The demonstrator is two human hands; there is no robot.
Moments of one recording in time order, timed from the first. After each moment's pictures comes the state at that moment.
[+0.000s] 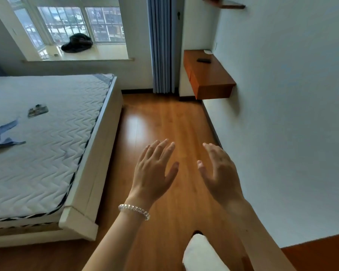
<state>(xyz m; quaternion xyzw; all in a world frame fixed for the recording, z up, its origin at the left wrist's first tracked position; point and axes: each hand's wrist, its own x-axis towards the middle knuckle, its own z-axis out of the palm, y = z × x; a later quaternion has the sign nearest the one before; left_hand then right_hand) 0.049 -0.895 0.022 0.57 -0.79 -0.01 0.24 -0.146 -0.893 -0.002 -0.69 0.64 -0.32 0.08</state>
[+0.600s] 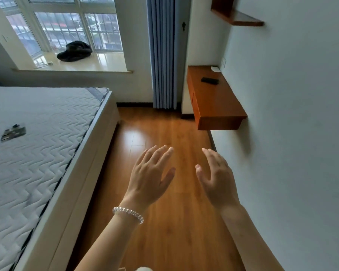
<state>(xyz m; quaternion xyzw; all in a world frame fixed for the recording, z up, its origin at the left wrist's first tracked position) -0.025 -1.257 0.027 0.58 -0.78 0.00 0.22 -0.226 -1.267 -0.003 -0.70 0.63 -0.33 0.10</state>
